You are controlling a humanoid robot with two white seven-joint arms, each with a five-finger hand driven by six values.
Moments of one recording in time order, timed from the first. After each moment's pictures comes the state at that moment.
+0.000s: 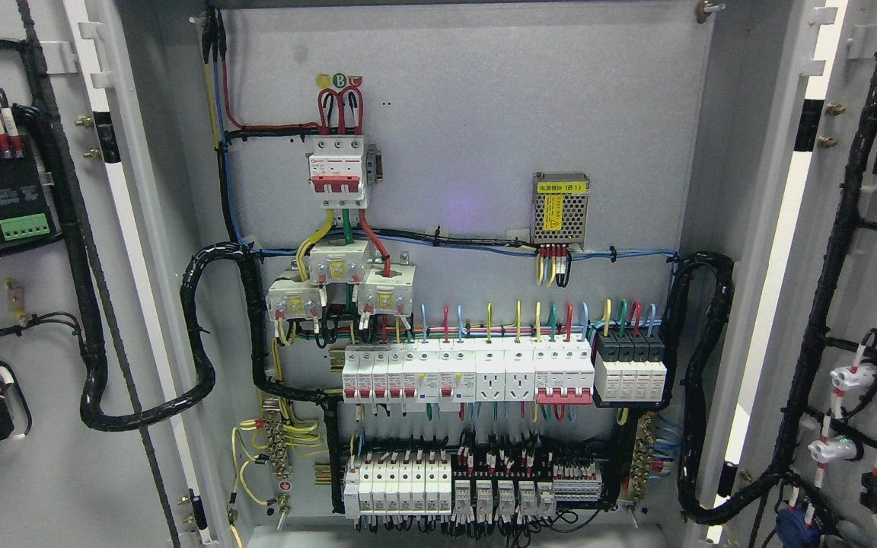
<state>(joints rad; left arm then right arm) 0.35 0.66 0.29 -1.53 0.85 -0.74 -0.17 0.30 -0.63 0.00 -1.89 -0.76 -0.79 0.37</state>
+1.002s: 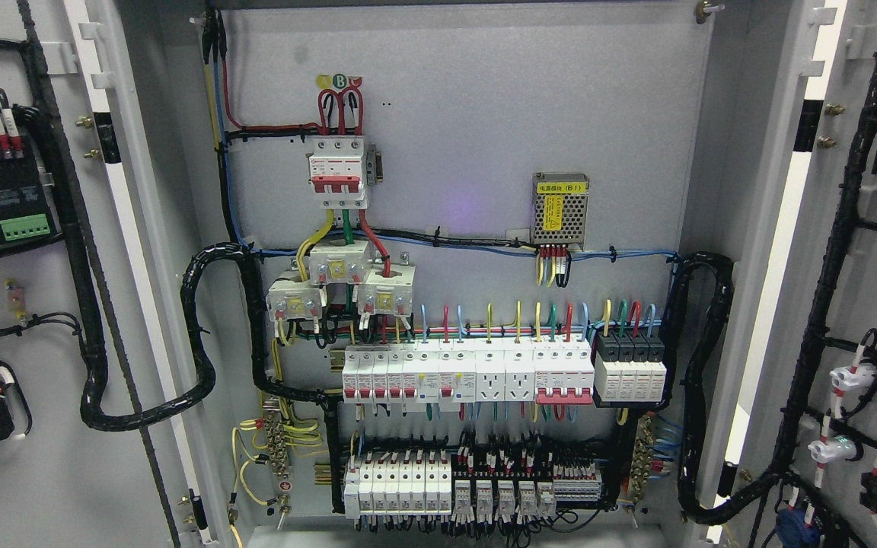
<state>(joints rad) 0.52 0.47 0.07 -1.71 0.40 -0.74 -0.17 0.31 -0.48 0.33 -1.77 -0.52 -0.78 0.36</state>
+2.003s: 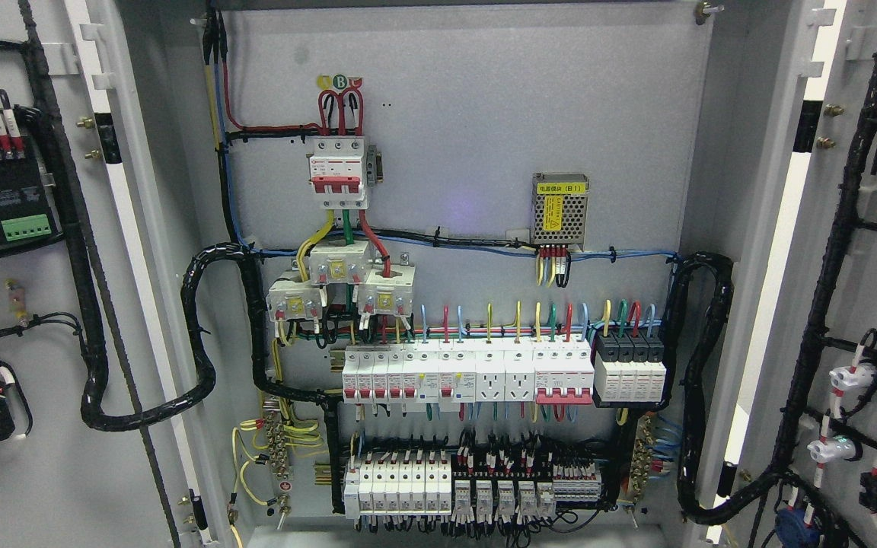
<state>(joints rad) 0.56 0.24 -0.16 -1.32 0.11 -0.73 -0.16 0.54 -0.34 0.43 -1.39 -0.51 -0.79 0.32</state>
